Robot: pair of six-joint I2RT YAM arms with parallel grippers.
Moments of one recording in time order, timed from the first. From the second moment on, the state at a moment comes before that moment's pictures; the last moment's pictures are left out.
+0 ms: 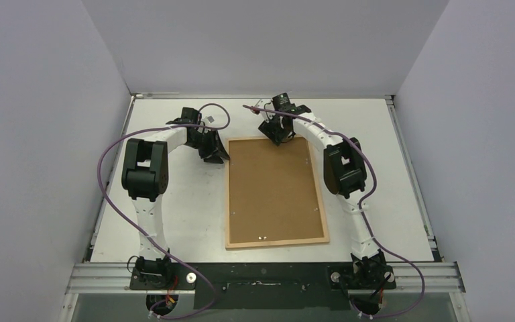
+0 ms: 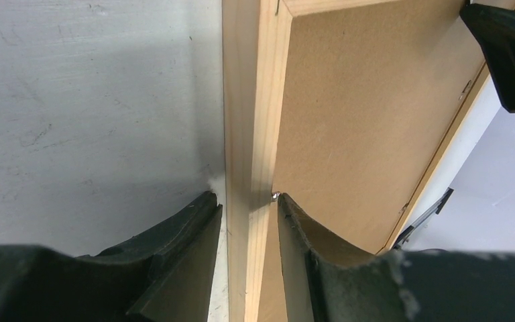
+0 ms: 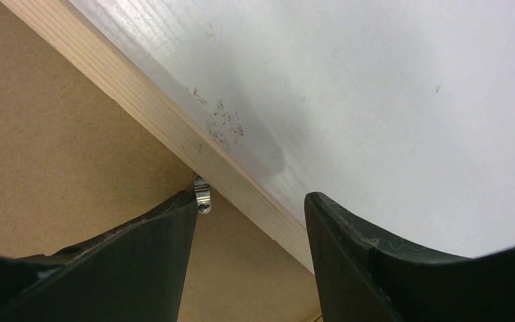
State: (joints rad) left arm -0.15 2.16 1.52 -0.54 0.58 -0.45; right arm 0.45 2.40 2.08 -0.66 -0.05 -0.52
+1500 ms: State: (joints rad) left arm -0.15 2.17 1.52 -0.55 0.59 -0.44; right arm 0.42 2.39 1.97 -0.40 -0.10 -0.25
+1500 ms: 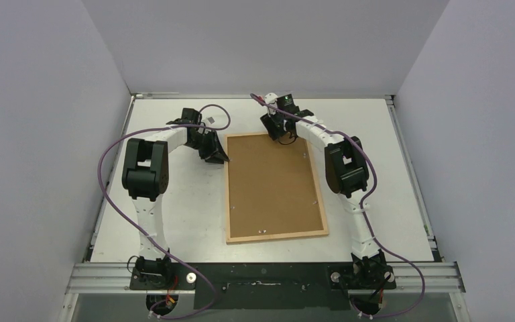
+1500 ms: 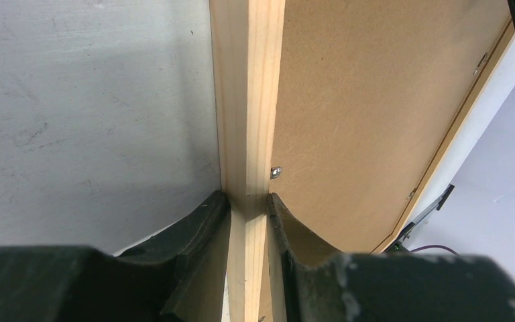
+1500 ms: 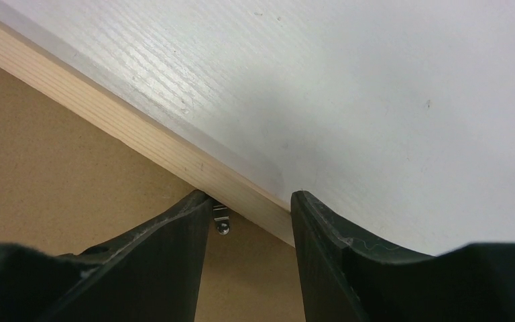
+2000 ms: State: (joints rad) left arm -0.15 2.17 1.52 -0.55 0.59 -0.44; right arm 0.42 2.39 1.98 -0.41 -0.10 -0.35
